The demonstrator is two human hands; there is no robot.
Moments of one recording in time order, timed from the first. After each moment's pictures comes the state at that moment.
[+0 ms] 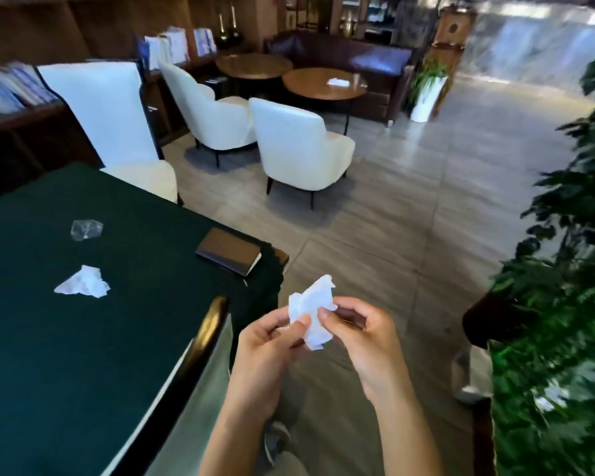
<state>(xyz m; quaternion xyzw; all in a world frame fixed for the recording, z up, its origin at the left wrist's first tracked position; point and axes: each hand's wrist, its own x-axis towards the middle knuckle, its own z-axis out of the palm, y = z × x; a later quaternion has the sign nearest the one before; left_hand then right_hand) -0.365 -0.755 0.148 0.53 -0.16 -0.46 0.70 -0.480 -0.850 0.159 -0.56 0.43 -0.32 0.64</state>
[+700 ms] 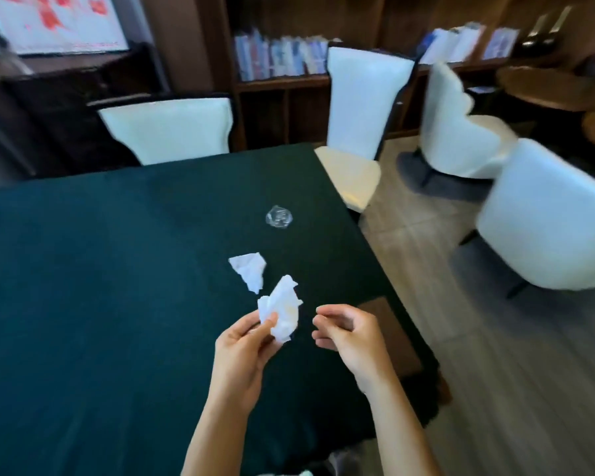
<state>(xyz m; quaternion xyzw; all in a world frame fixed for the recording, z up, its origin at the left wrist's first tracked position) -0.108 -0.742 0.122 0.54 0.20 -0.12 0.81 -0.116 -0.919 0.113 -0.71 0.22 0.04 0.67</state>
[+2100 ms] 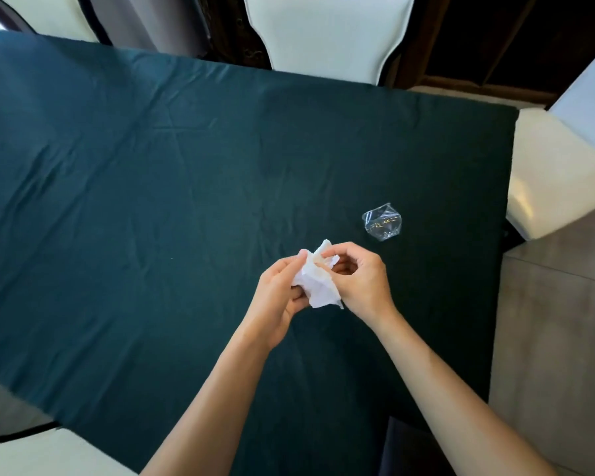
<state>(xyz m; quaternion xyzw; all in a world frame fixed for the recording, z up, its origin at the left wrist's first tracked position) 0.117 -0.769 0.052 0.51 0.36 -0.04 0.78 0.202 -0.899 0.021 -0.75 -0.09 0.24 0.62</state>
